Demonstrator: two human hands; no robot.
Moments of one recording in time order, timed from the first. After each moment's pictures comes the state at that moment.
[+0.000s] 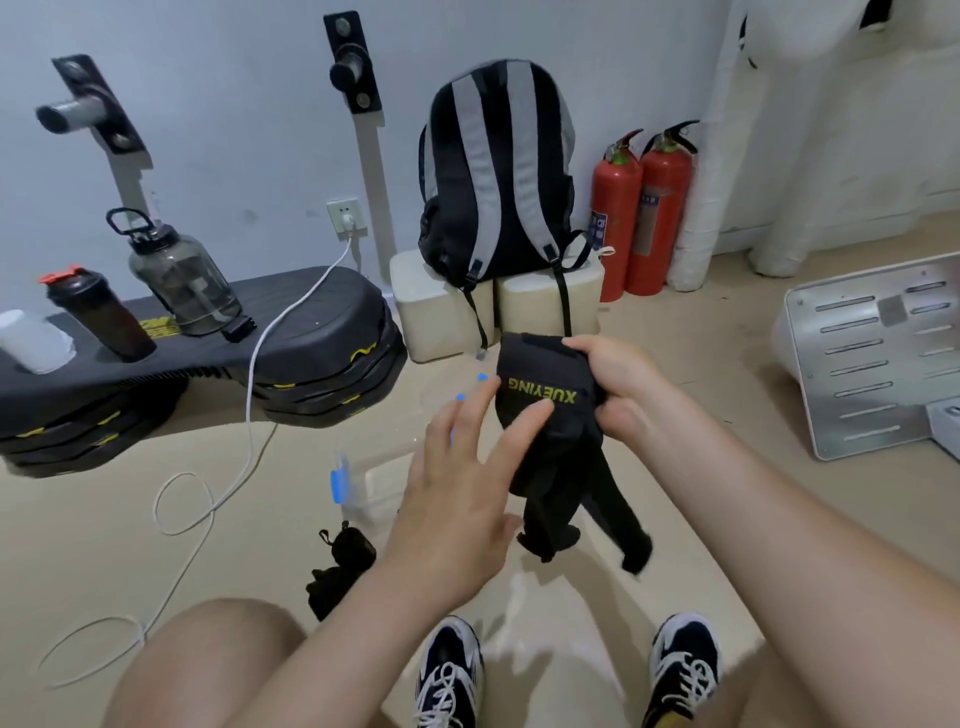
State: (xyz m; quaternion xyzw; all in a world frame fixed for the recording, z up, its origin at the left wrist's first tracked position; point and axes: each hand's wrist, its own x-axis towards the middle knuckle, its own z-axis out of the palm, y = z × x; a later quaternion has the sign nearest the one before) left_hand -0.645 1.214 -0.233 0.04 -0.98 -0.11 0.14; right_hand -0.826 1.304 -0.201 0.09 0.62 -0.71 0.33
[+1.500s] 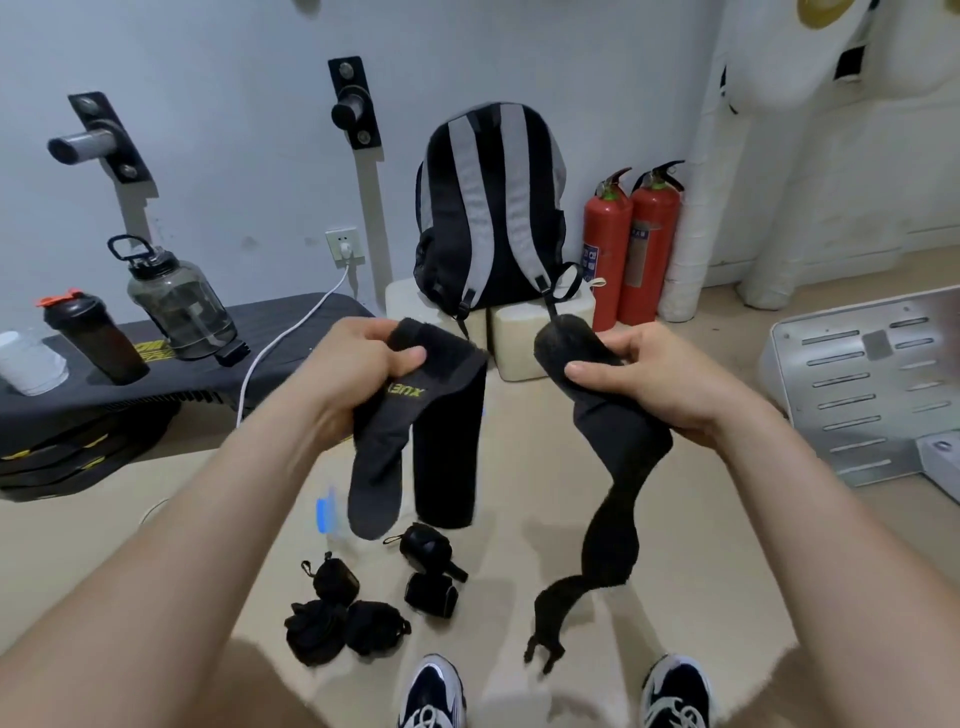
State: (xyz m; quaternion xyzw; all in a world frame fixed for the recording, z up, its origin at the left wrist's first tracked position) left_hand -0.712 1.138 -0.136 0.26 -0.74 -0.61 0.11; right_hand -0.843 1.369 -0.163 -0.29 0.75 -0.55 0.23
